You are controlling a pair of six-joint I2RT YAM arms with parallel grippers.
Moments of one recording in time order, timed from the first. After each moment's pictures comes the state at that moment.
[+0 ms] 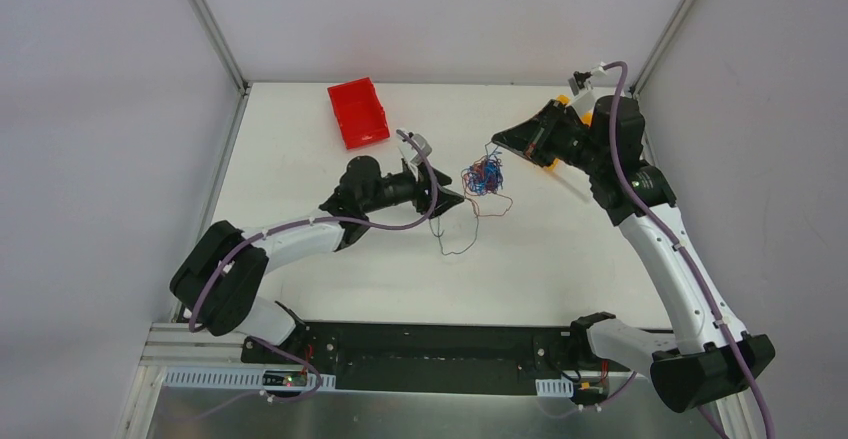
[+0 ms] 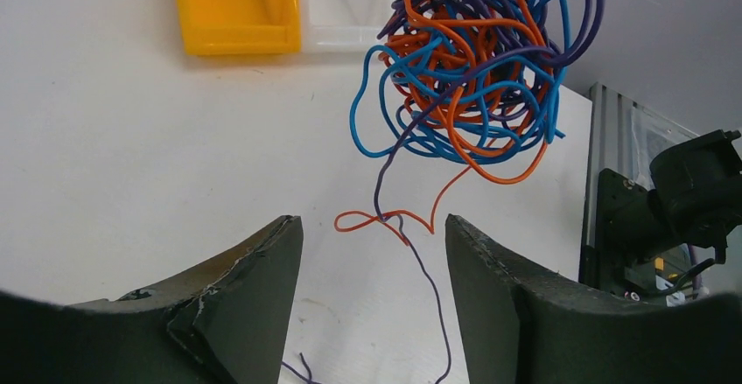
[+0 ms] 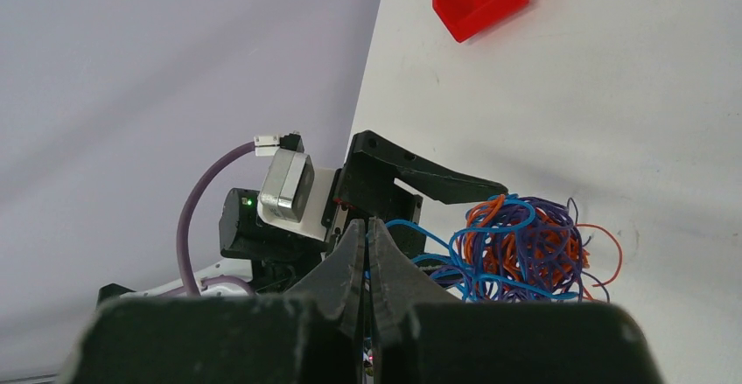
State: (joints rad) left arm -0.66 1.45 0.72 0.69 0.49 -0.27; right arm 0.33 1.11 1.24 -0.41 -0.48 0.86
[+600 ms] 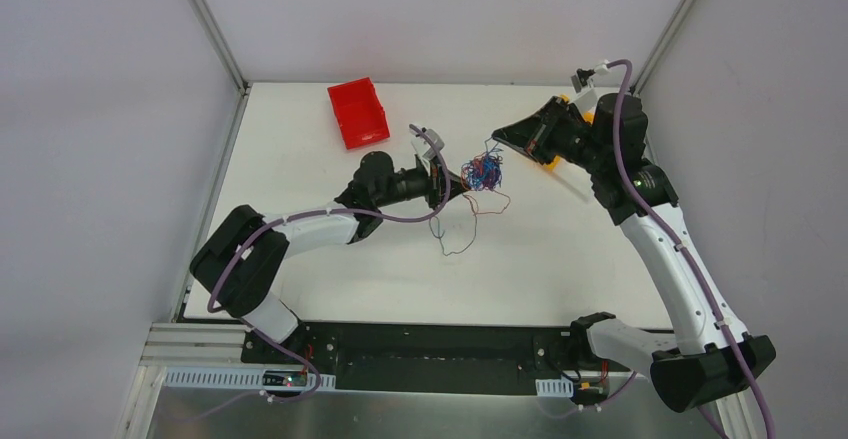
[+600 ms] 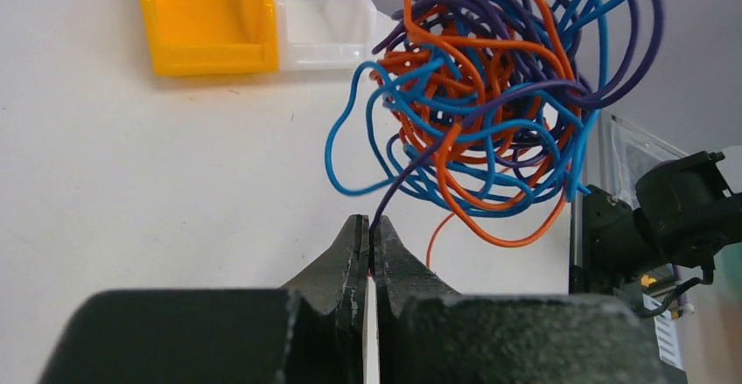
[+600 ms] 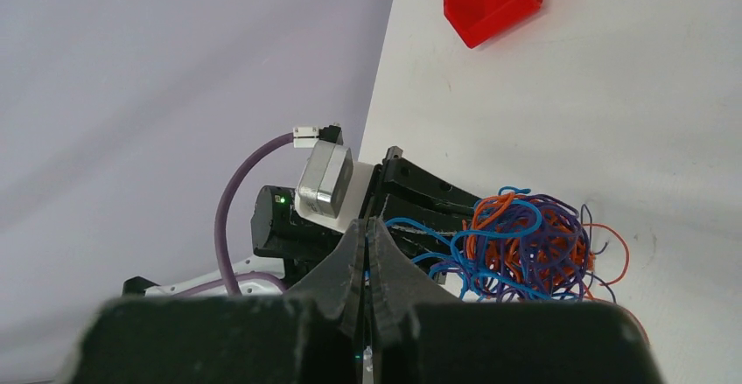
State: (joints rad) left arm -0.69 1.57 0.80 0.78 0.51 -0.32; right arm 0.33 1.11 1.25 -0.40 -0.48 0.91
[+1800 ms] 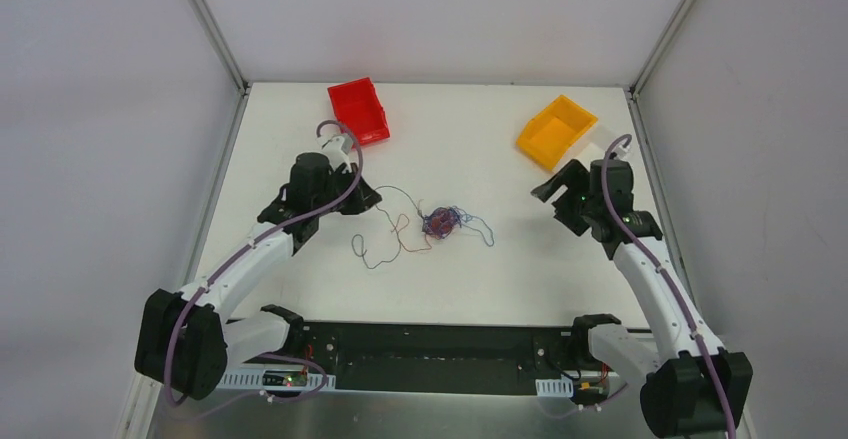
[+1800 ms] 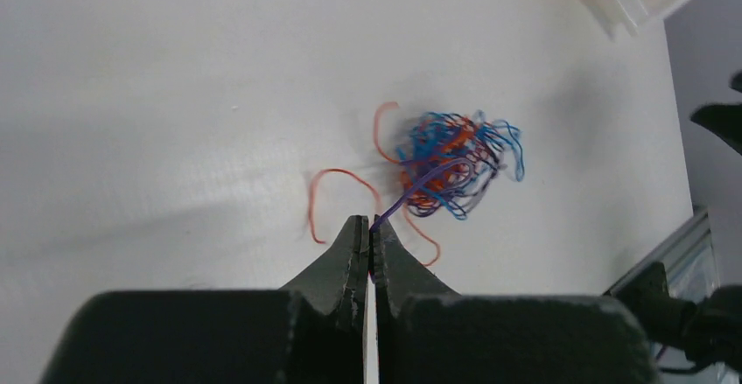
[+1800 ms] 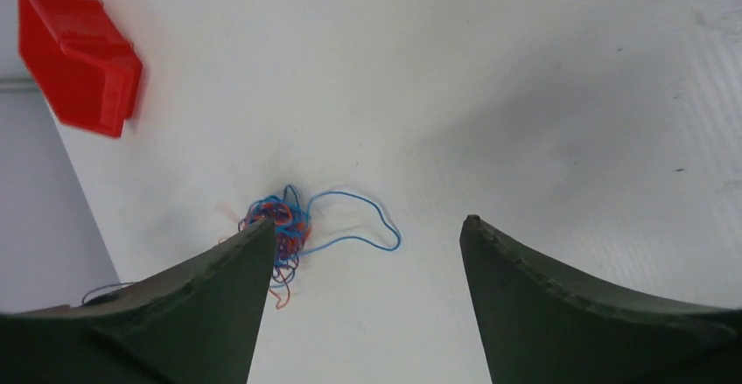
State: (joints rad) left arm -0.31 1.11 0.66 -0.08 0.25 -0.51; right arm 0.13 0.94 0.77 -0.56 0.00 0.84
